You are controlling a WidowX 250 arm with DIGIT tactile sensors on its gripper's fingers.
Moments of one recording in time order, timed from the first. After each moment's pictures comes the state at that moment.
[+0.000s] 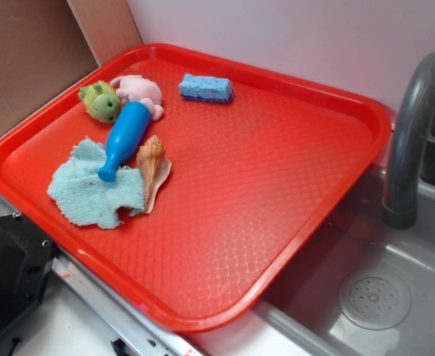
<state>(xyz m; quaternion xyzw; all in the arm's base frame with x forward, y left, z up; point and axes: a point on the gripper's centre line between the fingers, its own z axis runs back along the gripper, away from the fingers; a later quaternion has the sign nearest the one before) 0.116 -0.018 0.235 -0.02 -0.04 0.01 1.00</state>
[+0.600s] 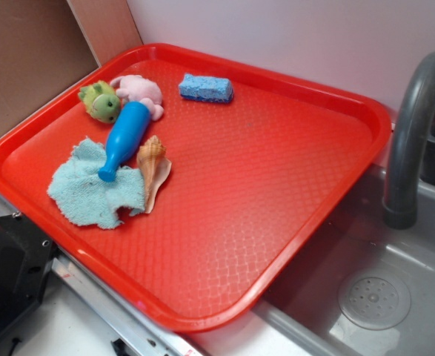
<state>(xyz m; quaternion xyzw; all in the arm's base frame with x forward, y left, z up) 0.122 -0.015 0.226 -0.01 -0.06 0.14 0.99</state>
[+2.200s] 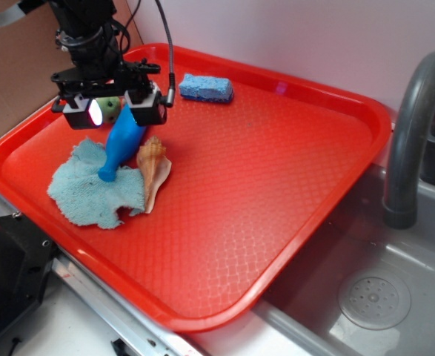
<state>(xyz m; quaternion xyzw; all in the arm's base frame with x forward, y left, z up) 0.218 0.042 0.044 0.04 -0.03 0.36 0.93</state>
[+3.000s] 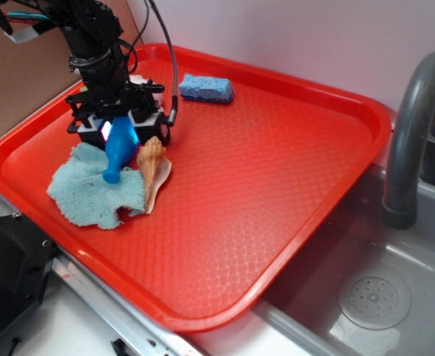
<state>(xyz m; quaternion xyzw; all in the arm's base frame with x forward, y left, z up) 0.219 0.042 0.016 -0.02 0.01 0.34 0.94</state>
